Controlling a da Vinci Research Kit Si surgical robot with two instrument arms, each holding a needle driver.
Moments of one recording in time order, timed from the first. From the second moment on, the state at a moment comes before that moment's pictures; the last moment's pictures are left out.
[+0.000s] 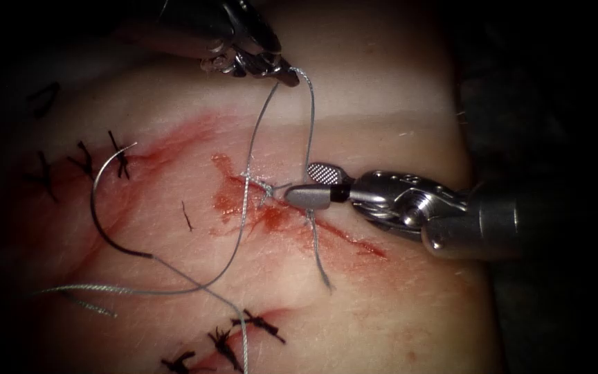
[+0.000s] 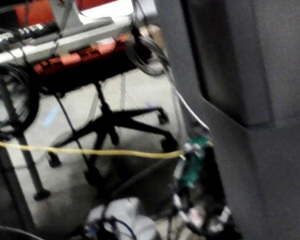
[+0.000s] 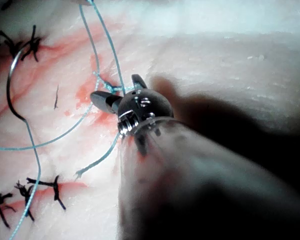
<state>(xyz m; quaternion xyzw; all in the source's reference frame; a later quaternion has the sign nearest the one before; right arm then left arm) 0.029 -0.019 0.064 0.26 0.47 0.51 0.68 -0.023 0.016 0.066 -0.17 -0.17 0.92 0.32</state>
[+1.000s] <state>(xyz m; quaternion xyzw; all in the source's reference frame) 0.032 -0.019 0.068 0.26 0.48 0.49 0.68 -0.024 0.017 0.064 -0.17 -0.16 0.92 0.32</state>
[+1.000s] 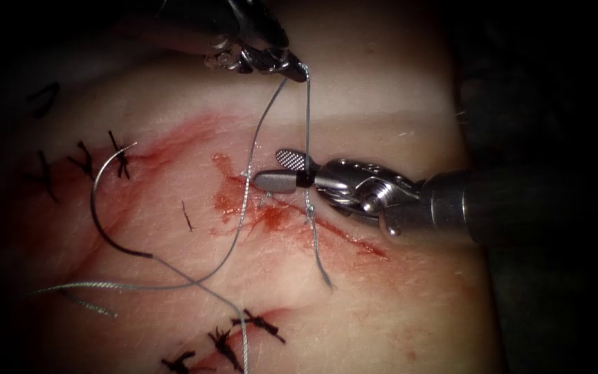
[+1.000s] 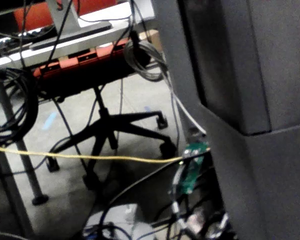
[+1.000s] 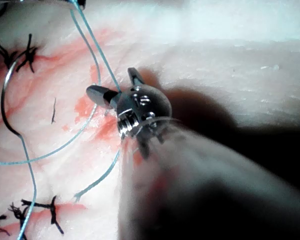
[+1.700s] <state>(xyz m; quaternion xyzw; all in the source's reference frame) 0.032 -0.020 0.068 0.27 0.47 0.50 0.67 -0.024 0.016 0.064 -0.17 -0.16 0.92 0.32</state>
